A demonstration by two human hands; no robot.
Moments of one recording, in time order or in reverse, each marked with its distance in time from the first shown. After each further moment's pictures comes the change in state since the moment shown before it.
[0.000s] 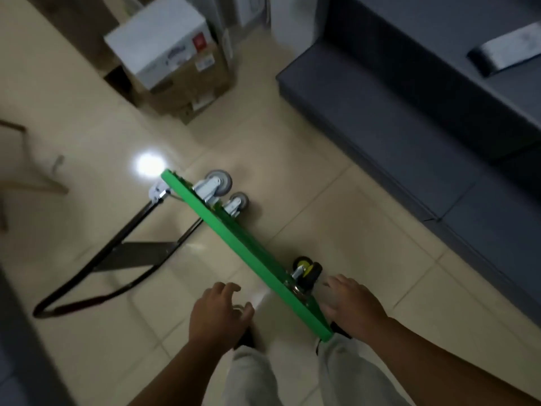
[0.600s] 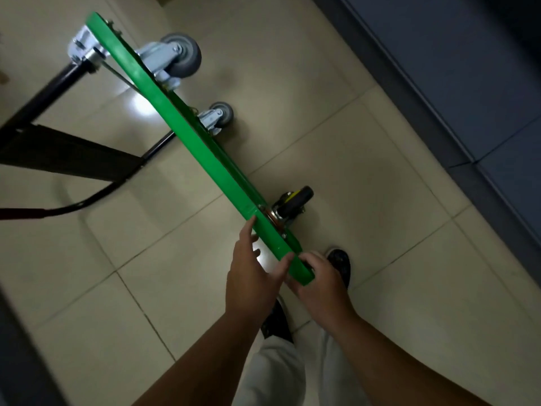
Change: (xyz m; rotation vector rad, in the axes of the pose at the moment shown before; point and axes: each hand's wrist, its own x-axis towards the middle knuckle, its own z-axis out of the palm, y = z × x) left_hand -0.015 0.066 0.223 -0.712 0.114 -0.175; right_hand 0.016 0.055 0.194 0.691 0.160 0.022
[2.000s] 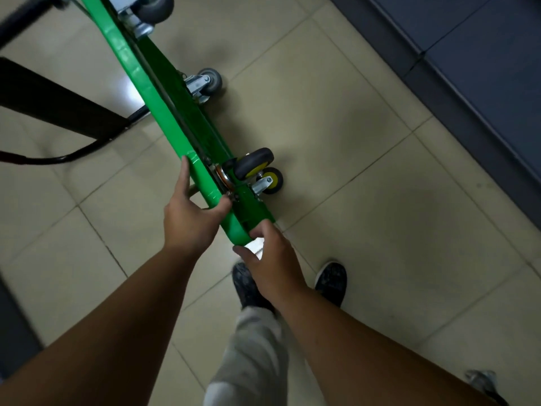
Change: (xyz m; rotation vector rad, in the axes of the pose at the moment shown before) left_hand -0.171 -0.077 0.124 -0.086 0.193 0.026; right_hand -0.185 0.198 -0.002 0.117 -0.043 -0.098
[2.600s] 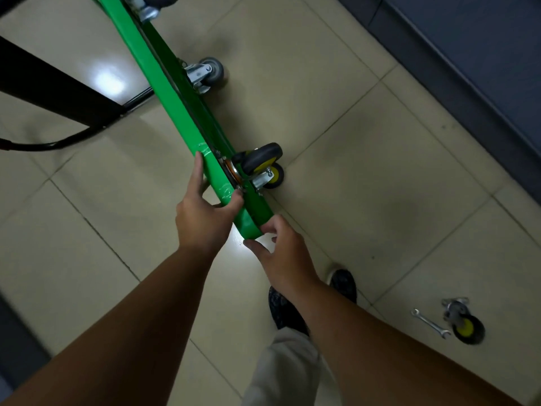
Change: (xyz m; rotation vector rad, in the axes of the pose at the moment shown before) left_hand -0.139 -0.072 0.037 -0.009 -0.052 0.157; right_hand -0.131 0.092 0.009 0.048 0.097 0.098
